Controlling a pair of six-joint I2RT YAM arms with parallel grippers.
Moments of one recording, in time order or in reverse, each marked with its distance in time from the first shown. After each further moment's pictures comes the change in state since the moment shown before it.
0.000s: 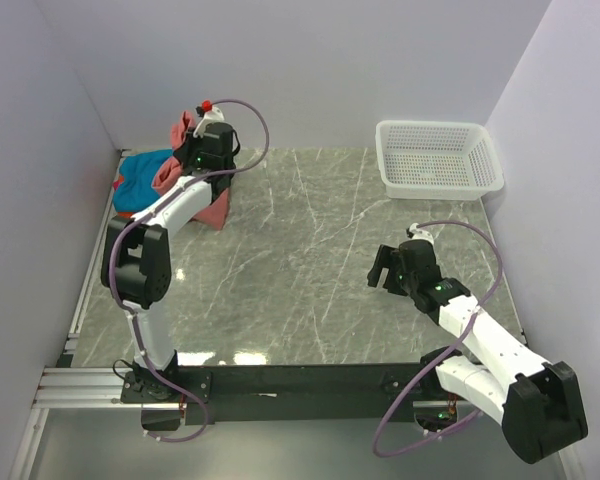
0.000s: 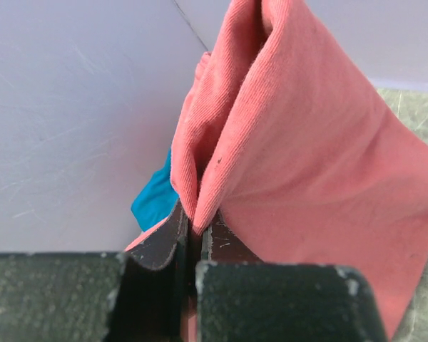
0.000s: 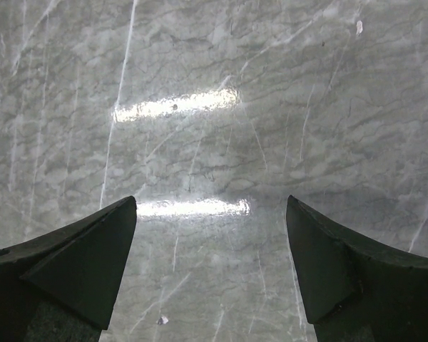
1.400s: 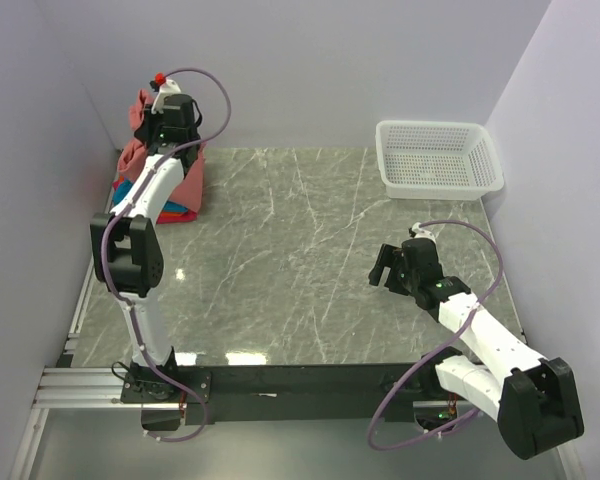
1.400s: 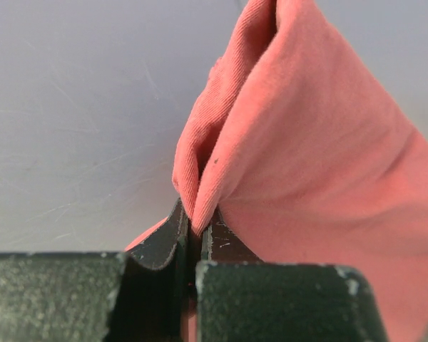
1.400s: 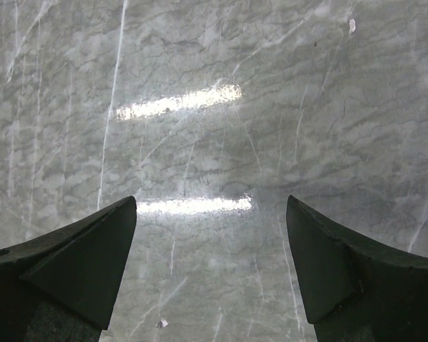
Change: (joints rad) left arm 0.169 0.052 0.249 -0.124 0.026 -0.014; right arm -0.044 0.030 0.000 0.012 -0.039 -0.002
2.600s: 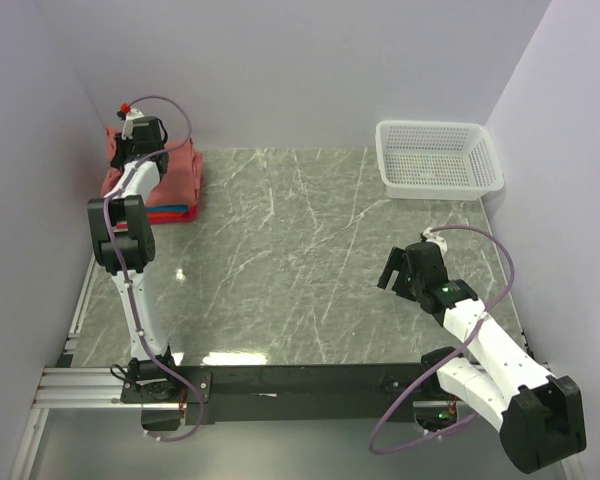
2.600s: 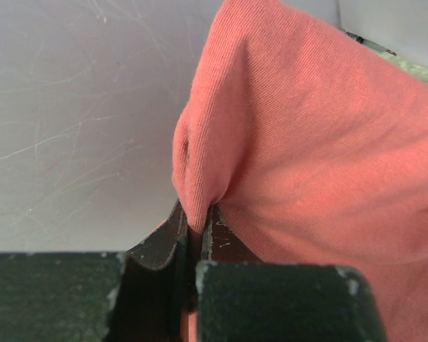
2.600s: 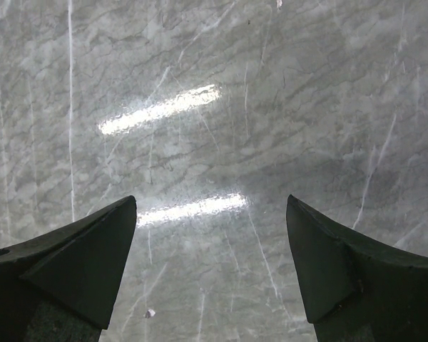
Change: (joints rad) left arm 0.243 0.288 0.075 0.011 0.107 -0.091; right arm -0.006 -0.076 0.014 -0.153 0.105 0.063
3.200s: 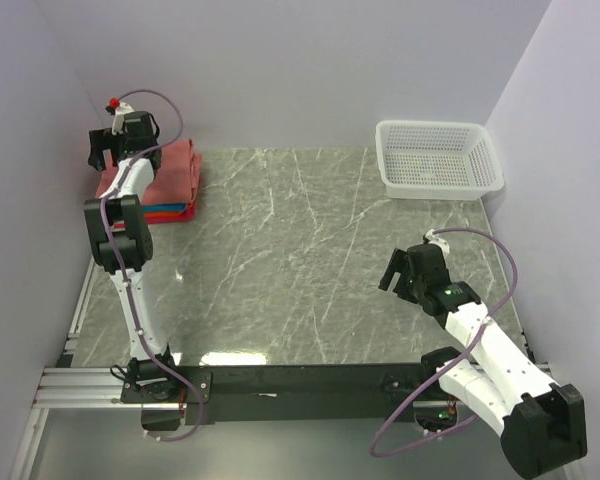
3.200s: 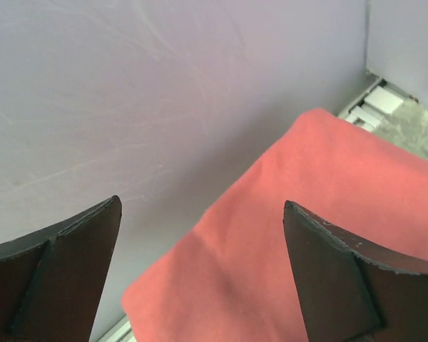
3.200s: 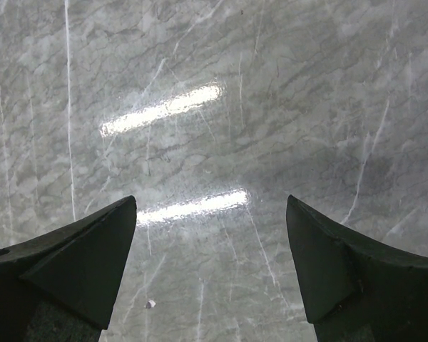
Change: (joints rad) left arm 0.029 0.024 0.056 0.031 -0.034 0.003; right arm 0.000 -0.042 0.003 -0.050 0.002 0.020
